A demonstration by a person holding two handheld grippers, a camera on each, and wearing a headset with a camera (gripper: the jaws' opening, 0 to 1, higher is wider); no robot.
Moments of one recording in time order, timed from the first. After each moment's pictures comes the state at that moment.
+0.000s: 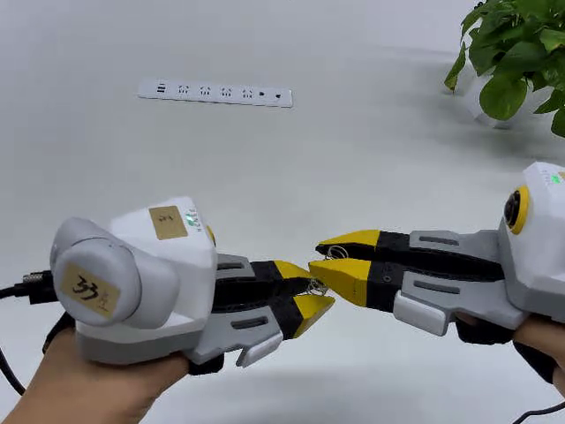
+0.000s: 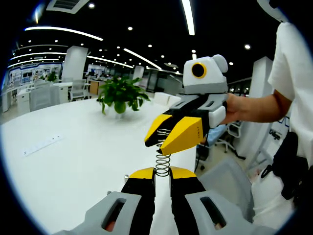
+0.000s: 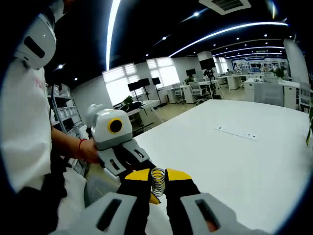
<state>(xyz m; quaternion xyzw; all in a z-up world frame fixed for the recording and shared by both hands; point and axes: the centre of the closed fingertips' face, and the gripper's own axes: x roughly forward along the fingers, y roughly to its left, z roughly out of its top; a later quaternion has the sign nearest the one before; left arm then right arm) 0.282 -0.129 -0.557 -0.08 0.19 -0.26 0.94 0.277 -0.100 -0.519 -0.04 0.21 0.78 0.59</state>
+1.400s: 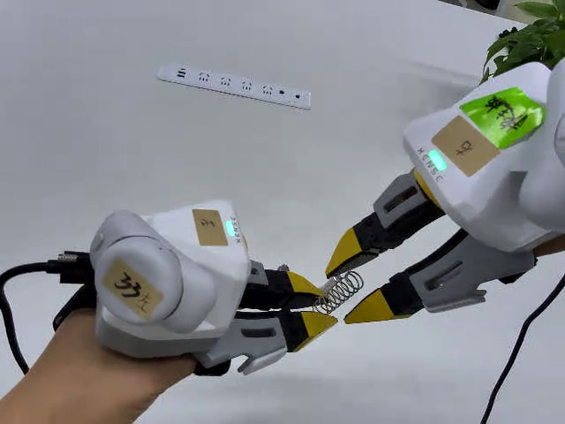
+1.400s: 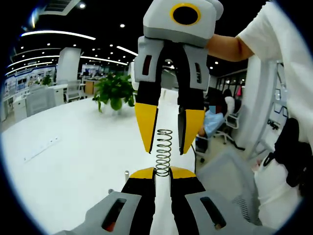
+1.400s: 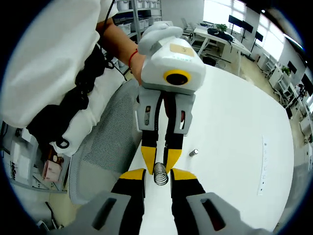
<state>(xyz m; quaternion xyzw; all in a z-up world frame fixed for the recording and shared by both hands) 0.280 -0.128 -0.571 -0.05 0.20 -0.28 0.94 0.260 -0.117 -0.547 -0.49 0.15 0.84 0.19</state>
